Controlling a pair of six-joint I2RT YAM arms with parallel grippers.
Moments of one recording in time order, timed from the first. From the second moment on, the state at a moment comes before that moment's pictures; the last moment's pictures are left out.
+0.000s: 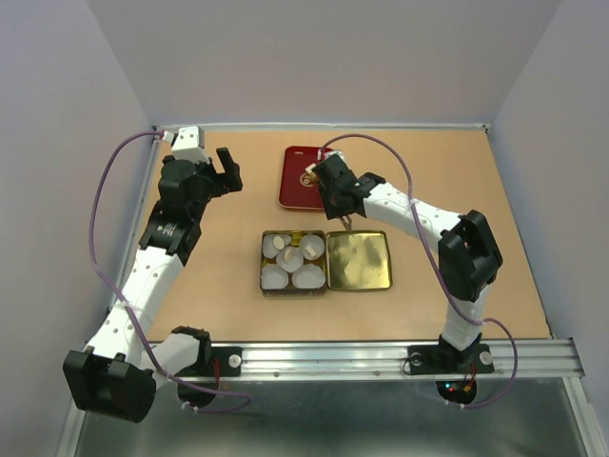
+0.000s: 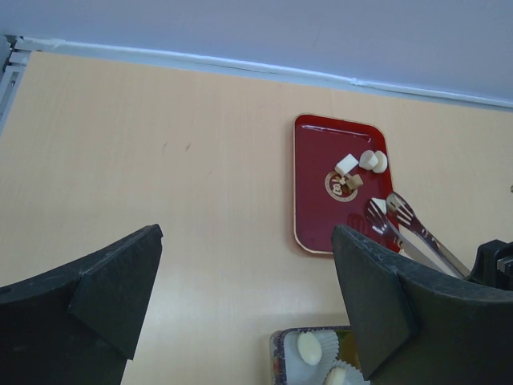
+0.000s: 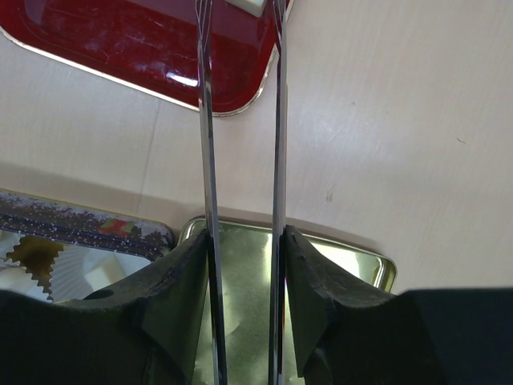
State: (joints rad) left arm -0.23 1.03 0.97 -0.15 -0.13 -0.25; right arm 0.71 1.87 1.53 -0.61 0.39 0.29
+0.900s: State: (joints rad) left arm -0.24 1.03 0.97 -0.15 -0.13 -0.25; right arm 0.71 1.87 1.56 -0.60 0.38 0.27
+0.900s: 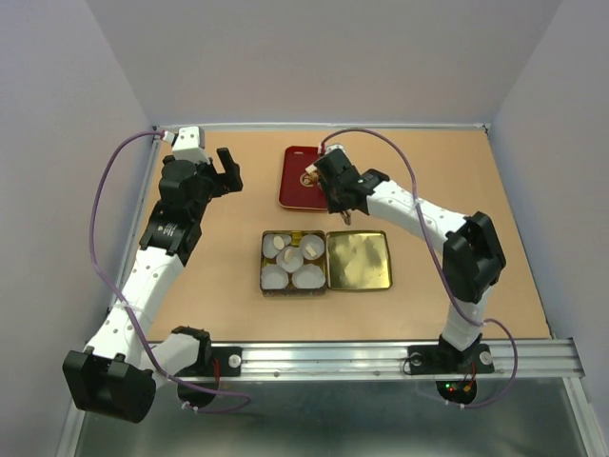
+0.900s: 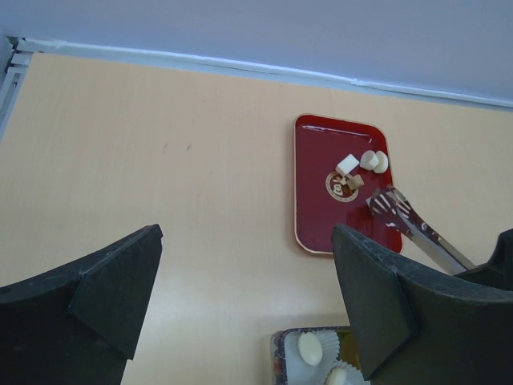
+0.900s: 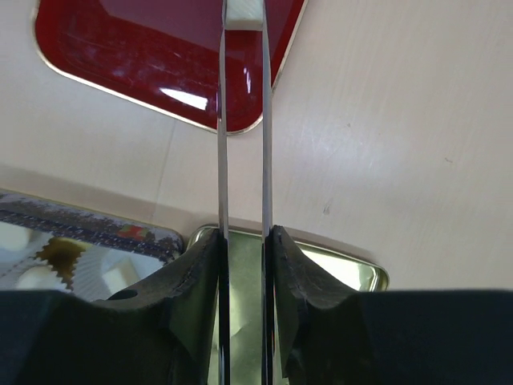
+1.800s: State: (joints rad) left arm -0.24 1.03 0.98 -0.15 -0.15 -0.24; right arm 0.76 1.39 1.31 -0.59 -0.23 0.21
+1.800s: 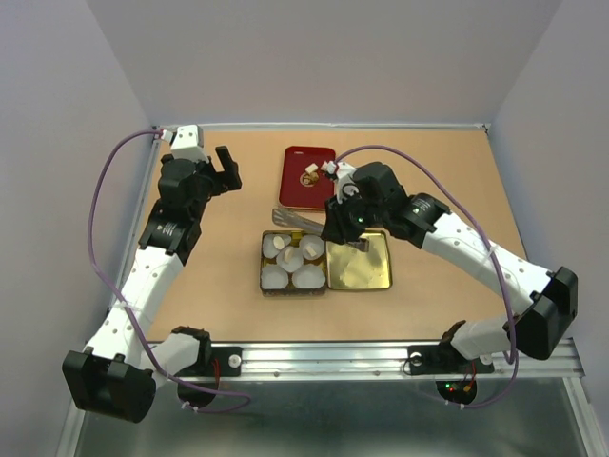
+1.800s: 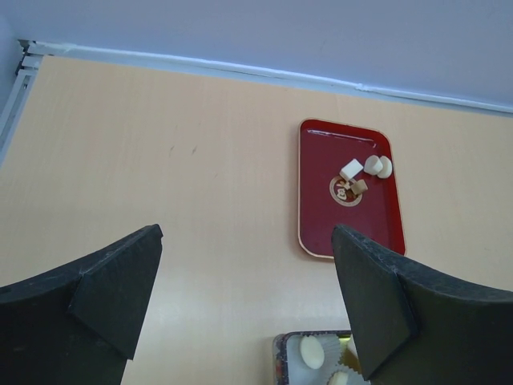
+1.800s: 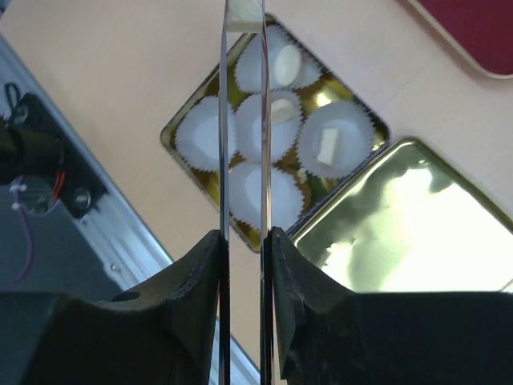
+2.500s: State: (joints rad) left arm -0.24 1.05 0.98 -0.18 -0.16 -0.25; right arm 0.82 1.42 1.25 -0.68 -0.48 0.18
